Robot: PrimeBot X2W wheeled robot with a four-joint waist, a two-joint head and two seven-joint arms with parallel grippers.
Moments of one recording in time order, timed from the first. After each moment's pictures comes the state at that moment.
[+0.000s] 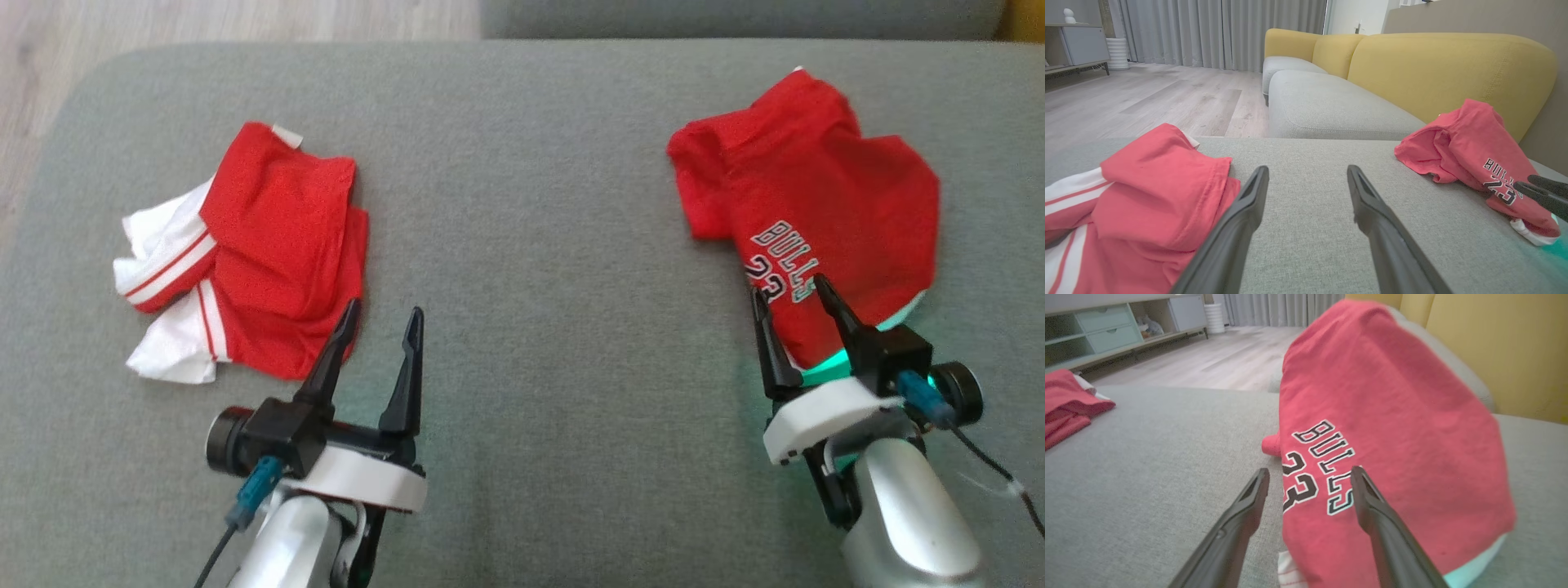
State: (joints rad) left arm -0.20 0.10 -0.36 0.29 -0.28 -0.04 -0.25; right arm -0.26 -0.05 0.04 0.51 -0.02 0.13 -0.21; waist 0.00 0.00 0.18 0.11
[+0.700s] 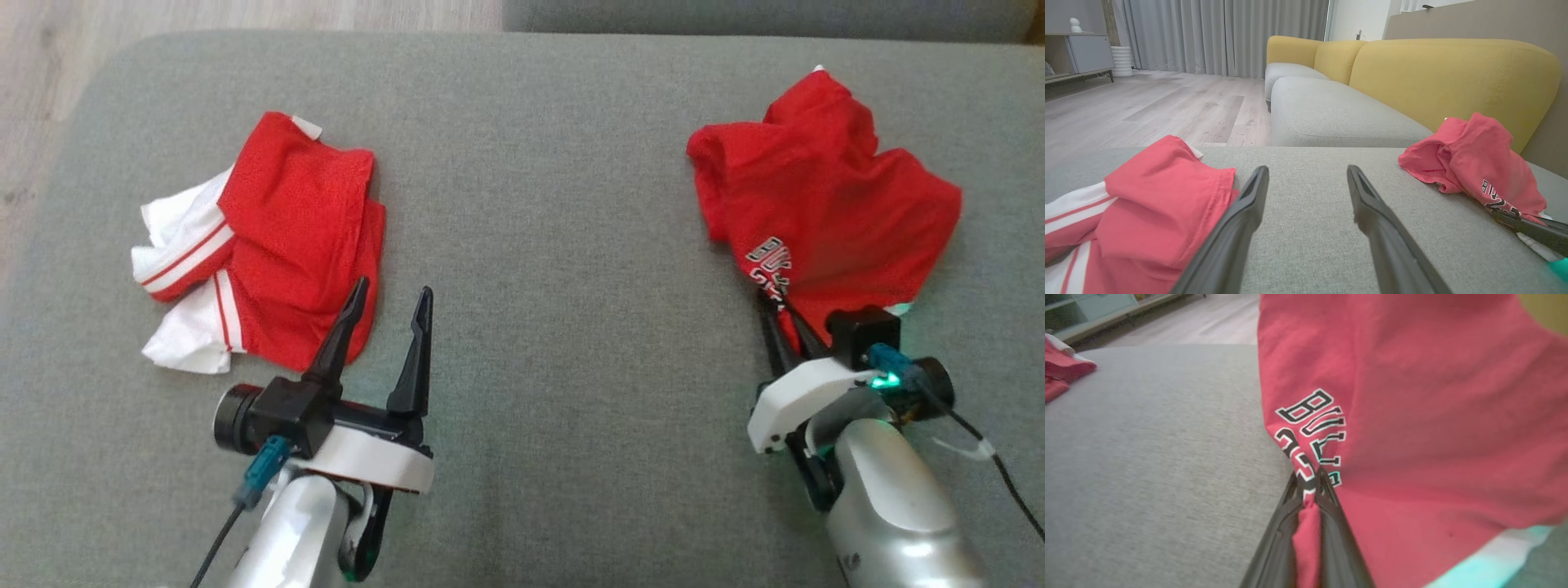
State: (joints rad) left arm -0.24 0.06 -0.32 0.32 -0.24 -0.07 -0.25; right arm -0.41 -0.06 0.08 0.79 0.02 0.13 -0.20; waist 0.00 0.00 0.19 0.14
